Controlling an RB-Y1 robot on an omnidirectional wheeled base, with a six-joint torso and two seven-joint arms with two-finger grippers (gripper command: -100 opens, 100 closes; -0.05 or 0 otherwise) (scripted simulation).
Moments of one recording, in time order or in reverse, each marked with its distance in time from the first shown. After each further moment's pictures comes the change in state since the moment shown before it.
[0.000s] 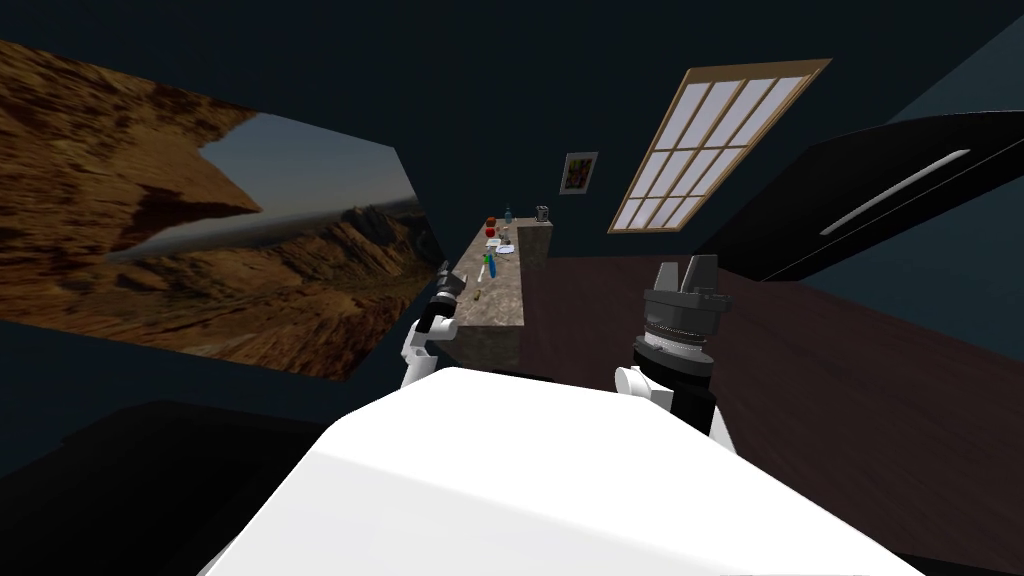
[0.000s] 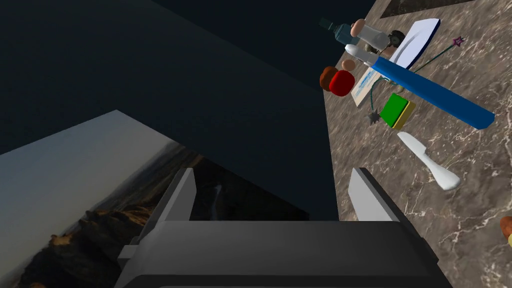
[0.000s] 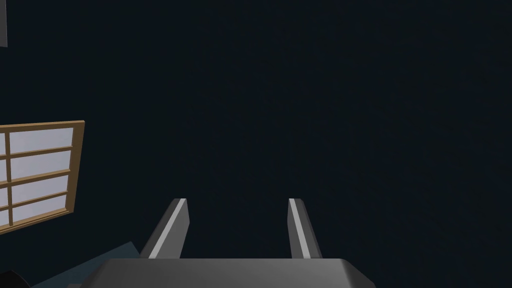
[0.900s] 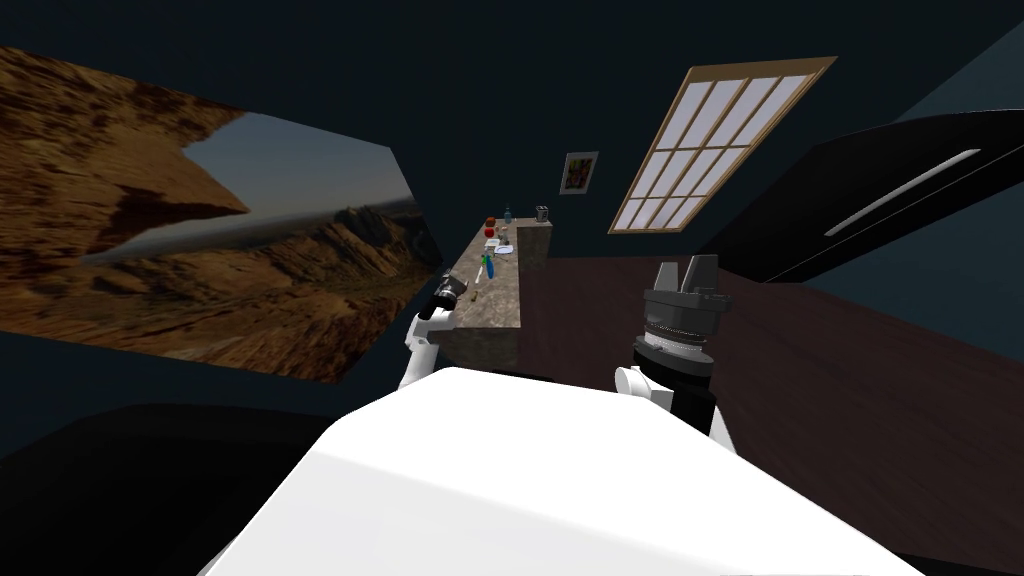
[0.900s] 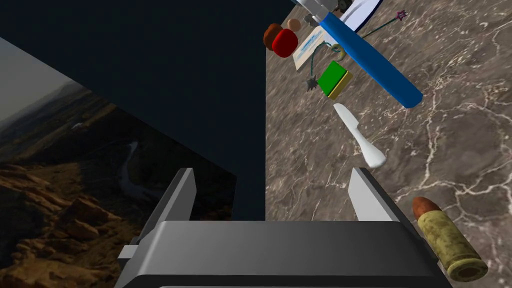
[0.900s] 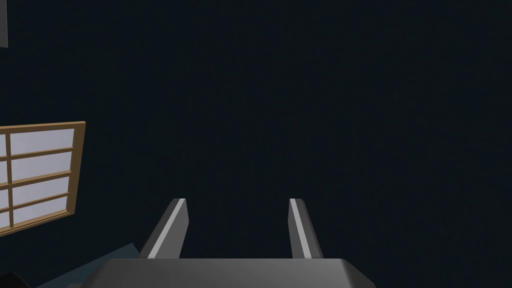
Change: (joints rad) left arm -0.118 0.023 0.067 0.150 0.055 0.214 0.160; right arm 0.000 0.000 0.000 0.000 0.000 0.000 0.000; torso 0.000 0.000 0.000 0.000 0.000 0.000
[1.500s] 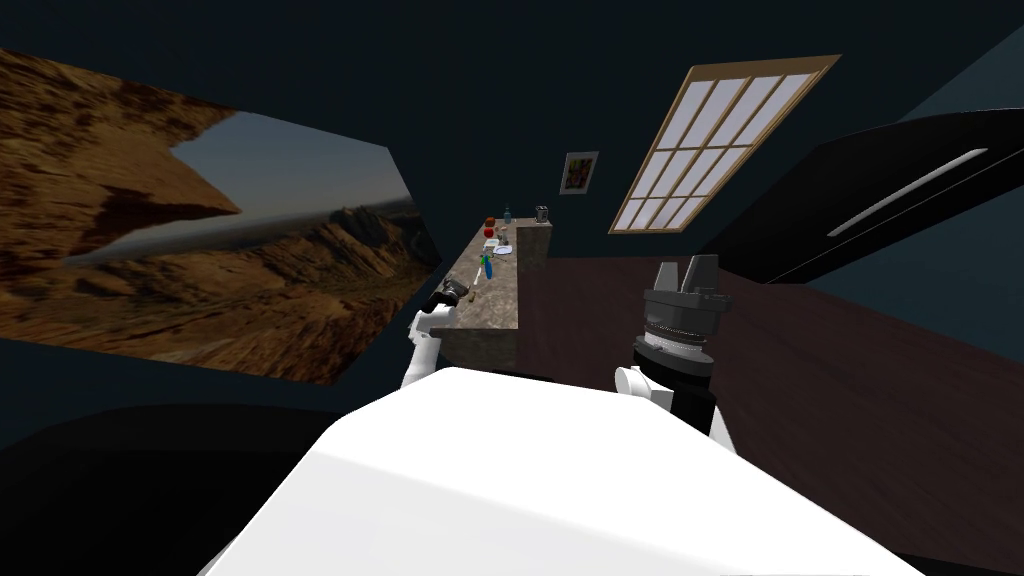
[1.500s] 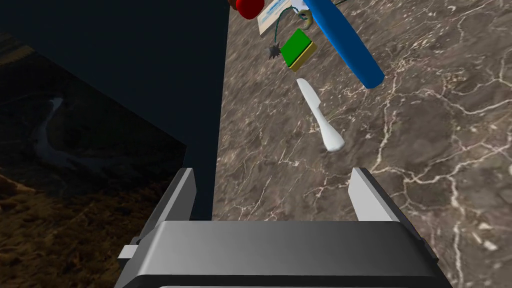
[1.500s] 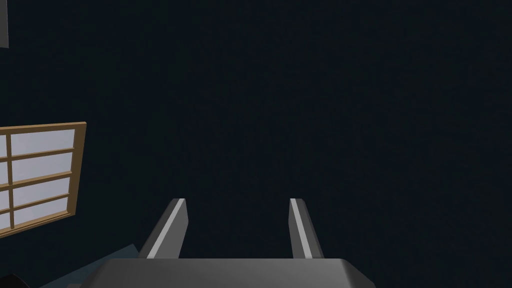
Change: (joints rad) left arm -0.075 -0.003 0.039 0.101 0.023 0.144 0.099; right arm 0.000 0.000 0.000 0.000 0.000 0.000 0.000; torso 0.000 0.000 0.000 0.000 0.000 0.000
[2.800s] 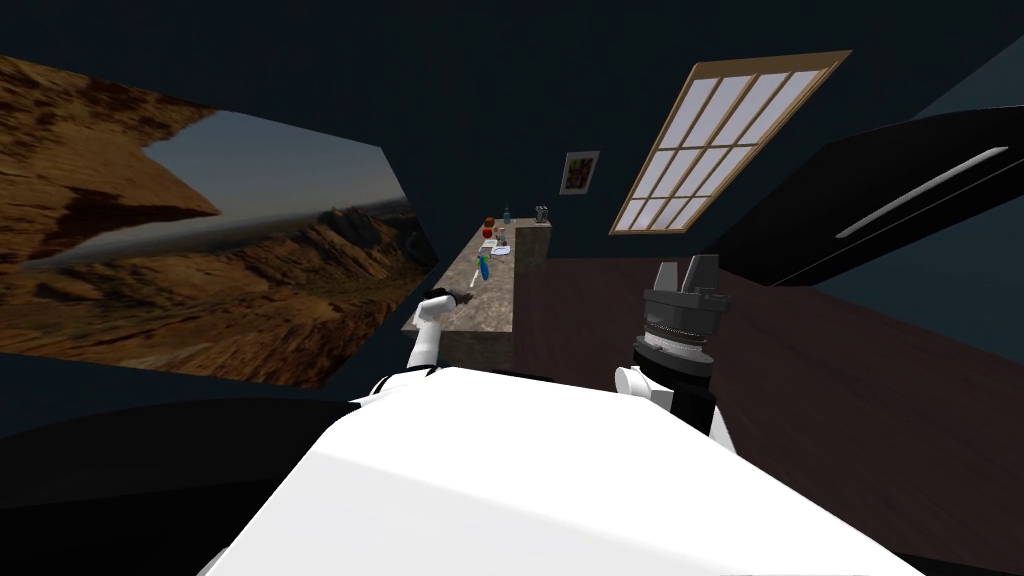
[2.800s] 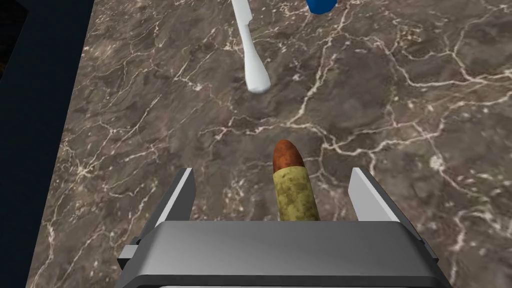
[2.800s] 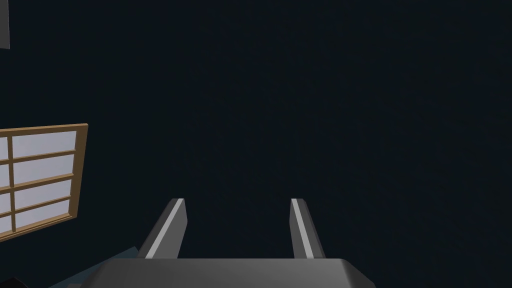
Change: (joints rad) left arm -0.193 0.044 0.102 0.281 0.088 0.348 0.249; right arm 0.000 0.000 0.000 0.000 0.000 0.000 0.000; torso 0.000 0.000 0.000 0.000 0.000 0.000
